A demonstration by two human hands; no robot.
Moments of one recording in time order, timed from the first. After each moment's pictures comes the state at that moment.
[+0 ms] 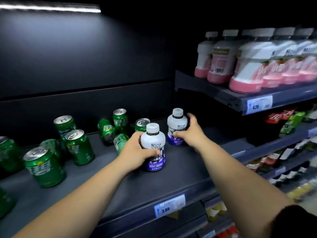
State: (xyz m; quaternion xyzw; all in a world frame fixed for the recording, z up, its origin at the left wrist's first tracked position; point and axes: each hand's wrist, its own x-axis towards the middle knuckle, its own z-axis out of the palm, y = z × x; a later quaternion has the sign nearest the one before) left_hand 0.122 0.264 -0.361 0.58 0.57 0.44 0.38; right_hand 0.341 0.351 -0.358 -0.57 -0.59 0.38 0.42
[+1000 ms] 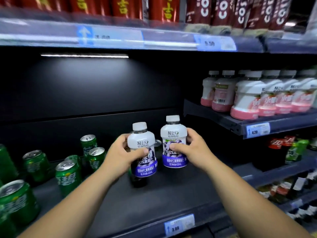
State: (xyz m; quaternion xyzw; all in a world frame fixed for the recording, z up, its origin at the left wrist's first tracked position) left_hand 0.074 0.206 -0.286 0.54 0.50 0.58 0.34; right_hand 0.313 0.265 -0.281 -0.39 -0.64 0.46 0.48
